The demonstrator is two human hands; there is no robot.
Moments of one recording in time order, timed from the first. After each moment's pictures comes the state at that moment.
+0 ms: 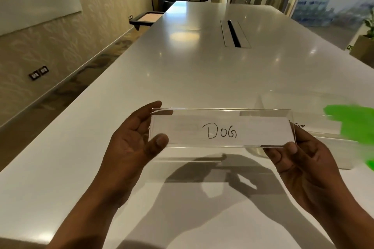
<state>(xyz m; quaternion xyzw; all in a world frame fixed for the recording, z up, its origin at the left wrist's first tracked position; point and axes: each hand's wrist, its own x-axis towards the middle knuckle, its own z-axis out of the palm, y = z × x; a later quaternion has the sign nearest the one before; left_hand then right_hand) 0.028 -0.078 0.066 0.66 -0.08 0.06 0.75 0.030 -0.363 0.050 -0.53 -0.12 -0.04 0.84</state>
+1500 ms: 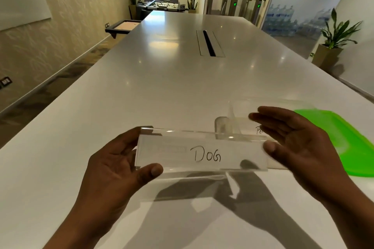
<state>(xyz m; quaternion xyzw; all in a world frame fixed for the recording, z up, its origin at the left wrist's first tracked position) 0.025 -0.105 0.068 0.66 -0.10 0.06 0.74 0.031 -0.400 0.096 -0.78 -0.17 -0.14 0.58</state>
